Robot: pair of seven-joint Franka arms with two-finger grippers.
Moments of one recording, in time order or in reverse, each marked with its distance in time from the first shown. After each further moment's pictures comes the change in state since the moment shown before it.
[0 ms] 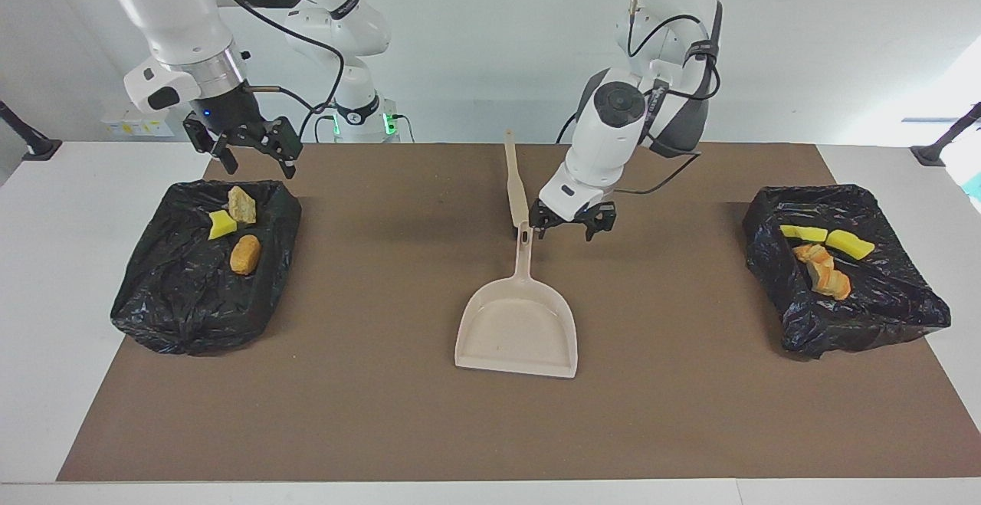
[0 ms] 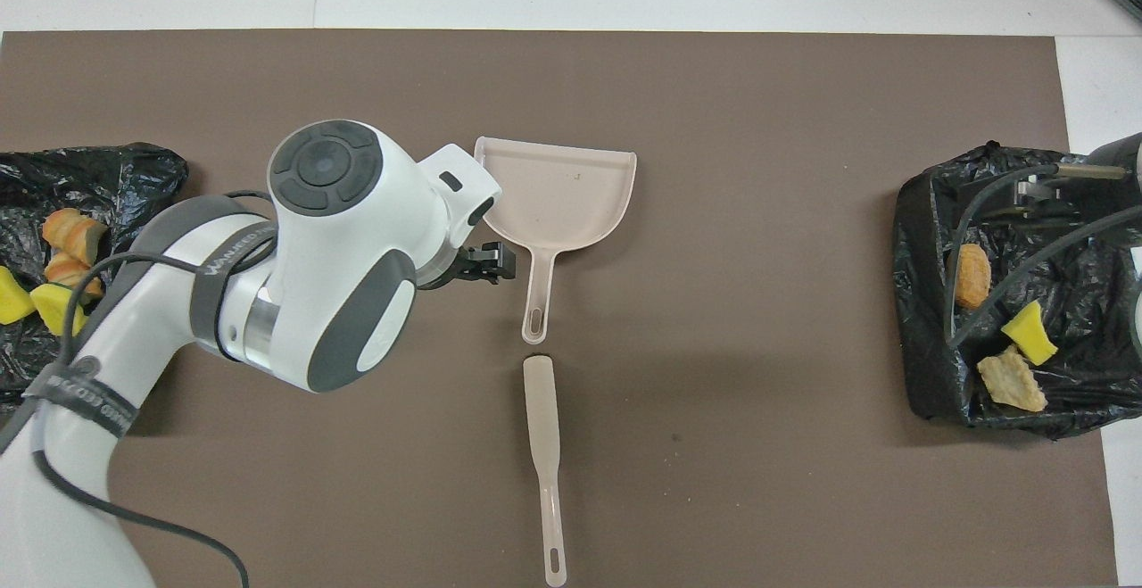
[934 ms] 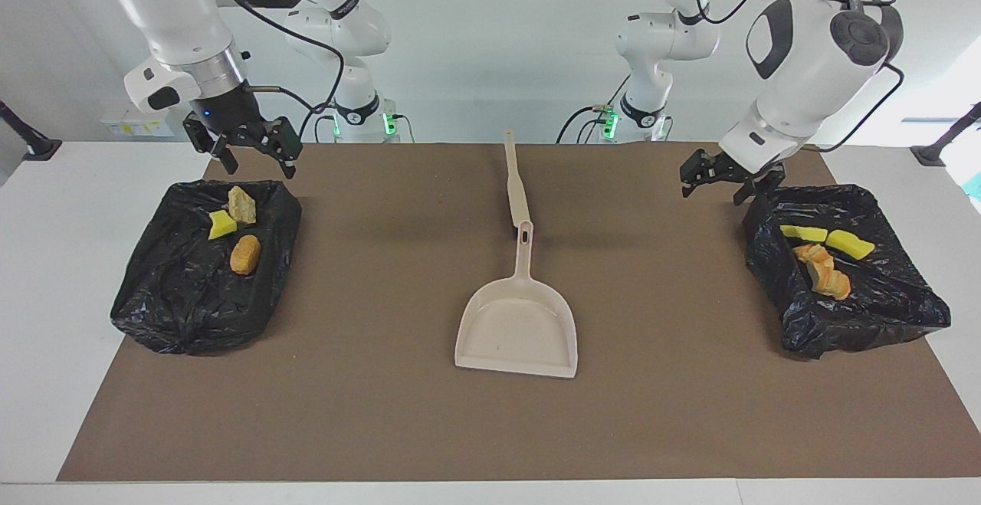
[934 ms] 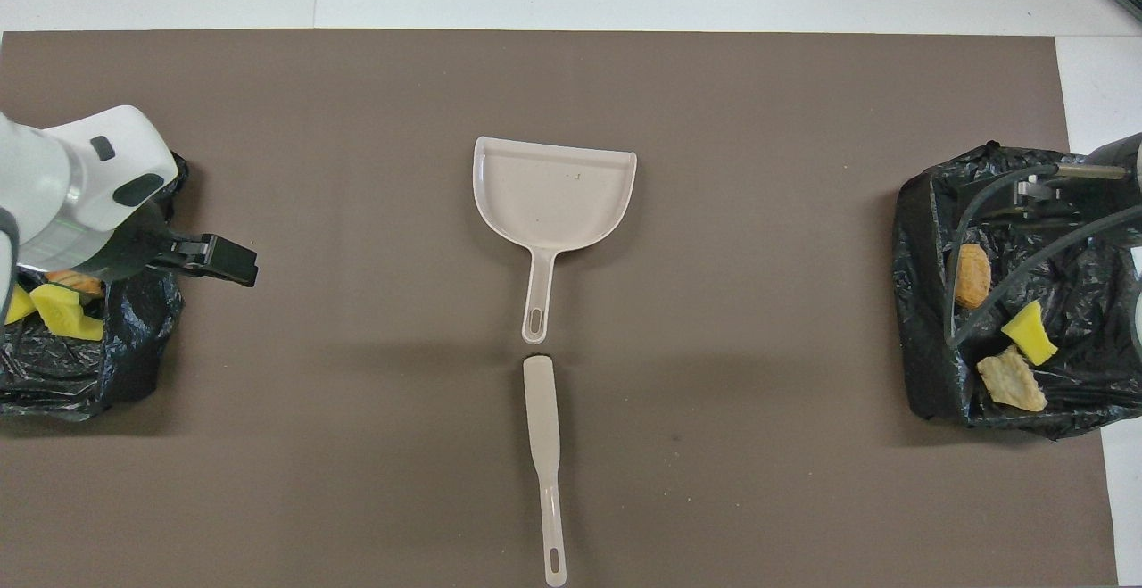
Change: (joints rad) left arm 0.370 -0.201 0.008 0.001 0.000 -0.252 0.473; right arm 0.000 0.000 0.000 0.000 0.000 0.000 0.000
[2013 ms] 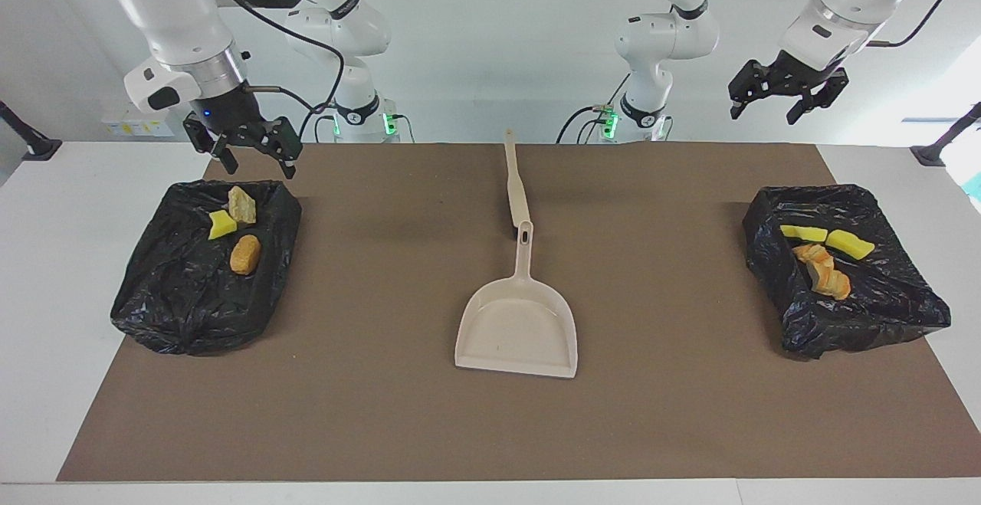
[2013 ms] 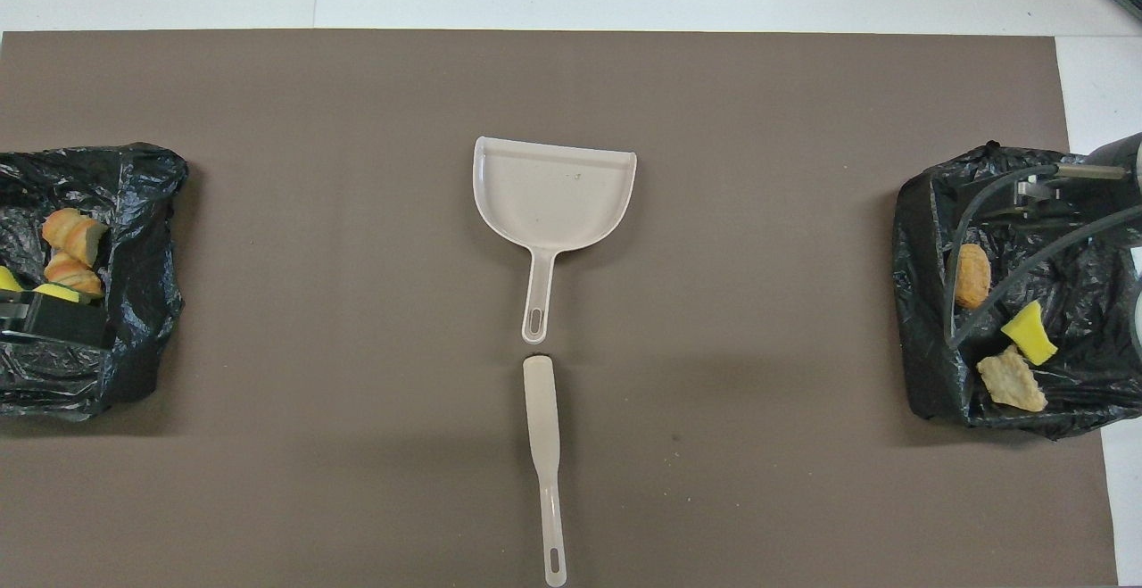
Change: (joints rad) left arm 0.067 -0.111 -0.011 0.145 0.066 -0.308 0.009; right arm 0.000 0.000 0.000 0.000 0.000 0.000 0.000
